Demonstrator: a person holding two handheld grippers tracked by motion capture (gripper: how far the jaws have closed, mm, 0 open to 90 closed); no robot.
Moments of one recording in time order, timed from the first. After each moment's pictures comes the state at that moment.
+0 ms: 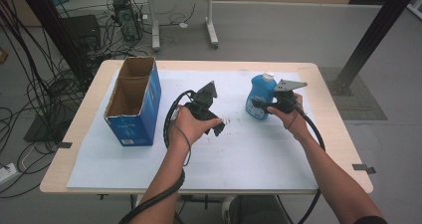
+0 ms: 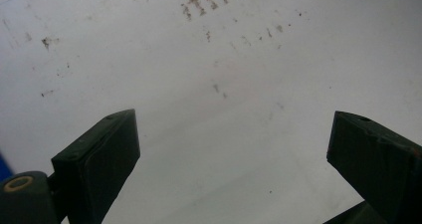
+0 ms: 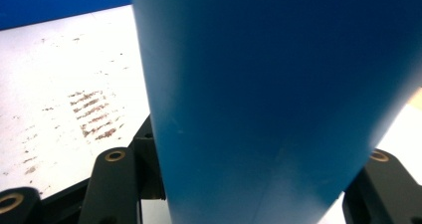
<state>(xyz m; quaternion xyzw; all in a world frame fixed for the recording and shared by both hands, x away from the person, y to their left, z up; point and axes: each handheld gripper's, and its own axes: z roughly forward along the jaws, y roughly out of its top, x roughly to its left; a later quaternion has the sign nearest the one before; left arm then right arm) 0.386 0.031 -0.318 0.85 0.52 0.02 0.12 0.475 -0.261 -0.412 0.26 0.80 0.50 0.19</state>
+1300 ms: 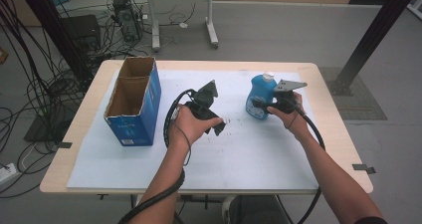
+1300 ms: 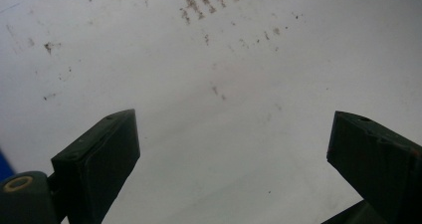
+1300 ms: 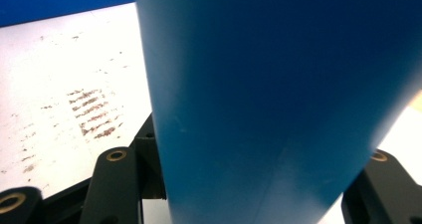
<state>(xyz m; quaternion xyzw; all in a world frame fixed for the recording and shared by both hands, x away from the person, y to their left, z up) 0.386 0.030 -0.315 0.85 0.52 0.02 0.12 0.474 -0.261 -0.412 0.26 0.80 0.50 0.19</state>
